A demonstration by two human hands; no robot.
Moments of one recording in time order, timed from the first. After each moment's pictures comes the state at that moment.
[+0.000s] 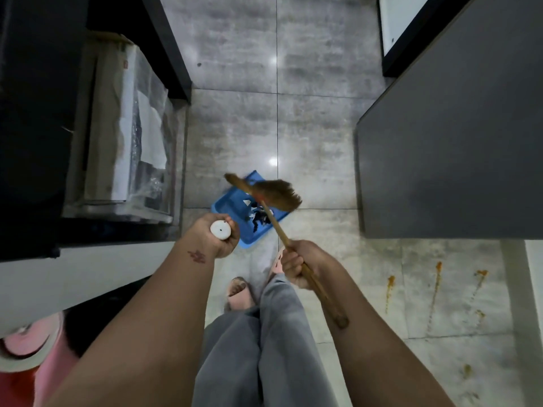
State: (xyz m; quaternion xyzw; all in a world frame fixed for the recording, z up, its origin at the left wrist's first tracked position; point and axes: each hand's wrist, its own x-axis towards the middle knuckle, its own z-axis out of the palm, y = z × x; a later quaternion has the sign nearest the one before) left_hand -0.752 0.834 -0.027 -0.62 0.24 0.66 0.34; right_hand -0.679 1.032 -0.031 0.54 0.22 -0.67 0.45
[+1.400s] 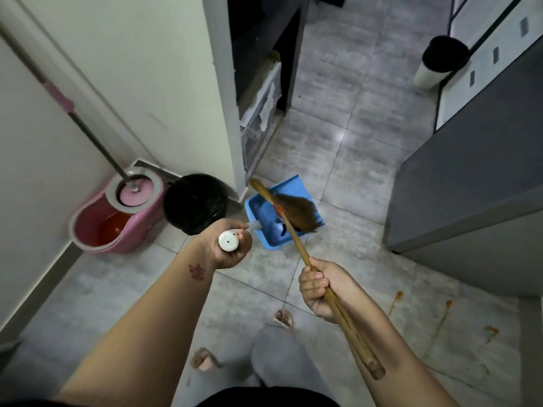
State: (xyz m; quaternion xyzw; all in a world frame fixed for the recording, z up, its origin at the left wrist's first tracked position) left_hand -0.304 0.744 0.132 -0.47 0.18 0.80 0.31; right_hand -0.286 0.979 0.165 0.45 0.25 -0.71 0.48
